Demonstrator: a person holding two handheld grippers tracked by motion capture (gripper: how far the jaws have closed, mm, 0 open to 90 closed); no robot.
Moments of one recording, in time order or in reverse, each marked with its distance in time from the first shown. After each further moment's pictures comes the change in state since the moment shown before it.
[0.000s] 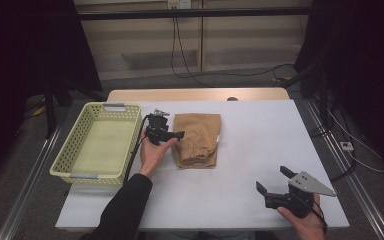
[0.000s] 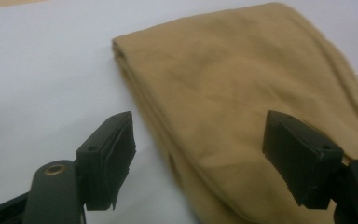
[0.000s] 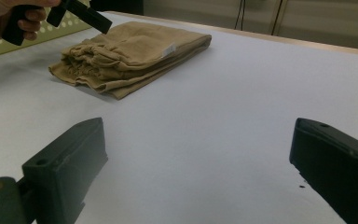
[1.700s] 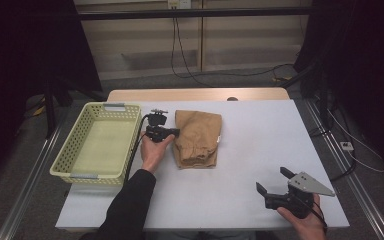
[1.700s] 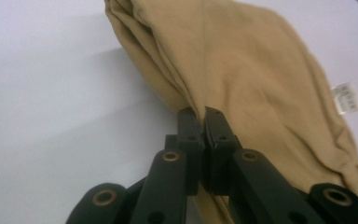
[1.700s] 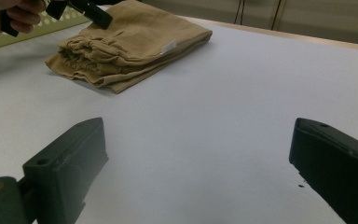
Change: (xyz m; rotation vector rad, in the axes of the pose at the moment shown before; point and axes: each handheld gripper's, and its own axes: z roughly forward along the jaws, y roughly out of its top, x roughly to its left) left arm 0.003 0.006 -0.002 0.028 -0.114 -0.100; right arm 0.000 -0.001 0.000 0.019 -0.006 -0.005
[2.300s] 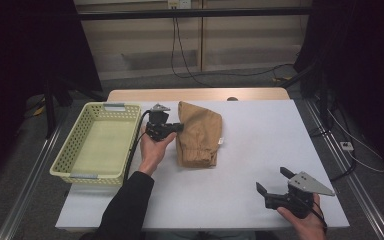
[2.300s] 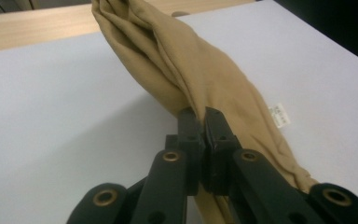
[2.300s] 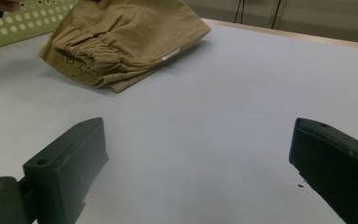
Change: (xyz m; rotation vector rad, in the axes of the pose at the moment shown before) left arm -0.031 0.010 -0.027 -0.111 -0.047 0.142; right arm 0.000 0.000 0.000 0.004 0.002 0.005
